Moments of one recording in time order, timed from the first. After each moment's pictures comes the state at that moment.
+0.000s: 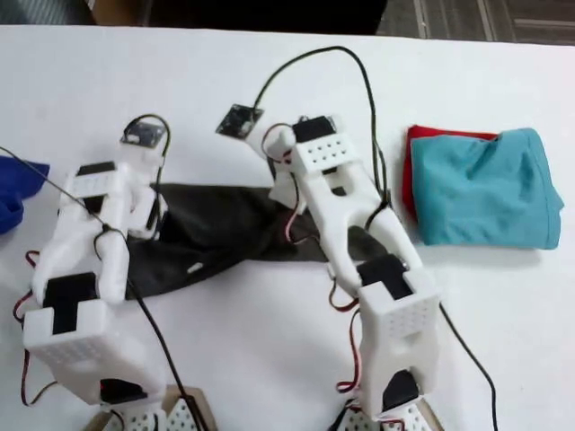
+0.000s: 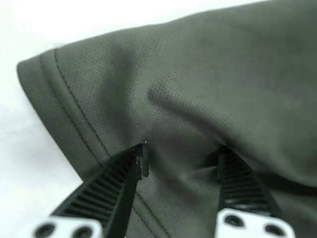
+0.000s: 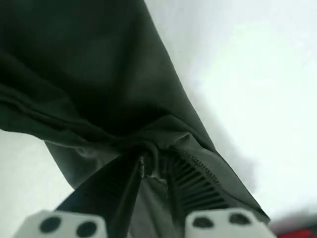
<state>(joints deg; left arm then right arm) -18.0 12.2 23.3 57.1 -20.2 -24.6 26.9 -14.9 77.8 43.1</state>
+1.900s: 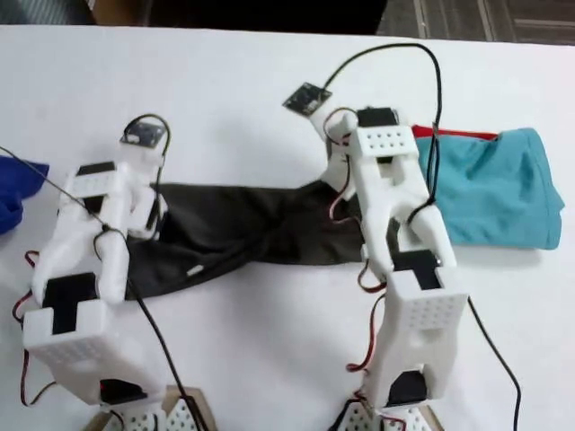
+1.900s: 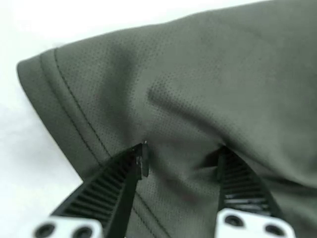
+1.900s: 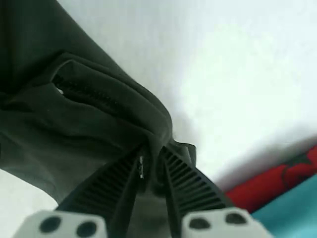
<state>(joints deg) -18.0 12.2 23.3 57.1 -20.2 -10.5 27.1 -15.7 76.0 43.2</state>
